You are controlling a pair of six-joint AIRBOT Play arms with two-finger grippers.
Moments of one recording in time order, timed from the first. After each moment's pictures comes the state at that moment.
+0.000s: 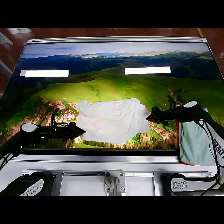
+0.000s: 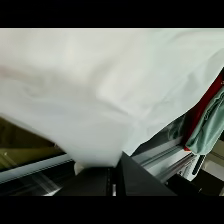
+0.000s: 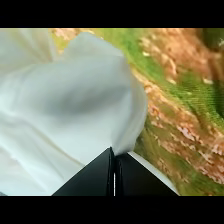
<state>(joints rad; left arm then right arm) -0.06 -1.03 0.45 0.41 -0.95 -1.25 -0.19 -1.53 0.89 -0.70 1.10 1.19</state>
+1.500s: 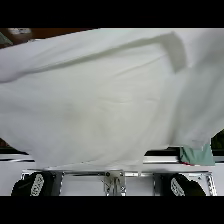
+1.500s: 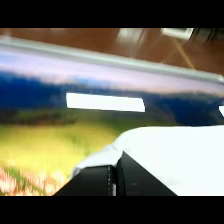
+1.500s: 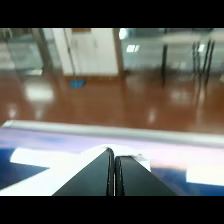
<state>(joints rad) 0.42 -0.57 1.47 0.86 -1.35 -1.48 -0.19 -0.93 1.86 -0.98 1.06 1.35</state>
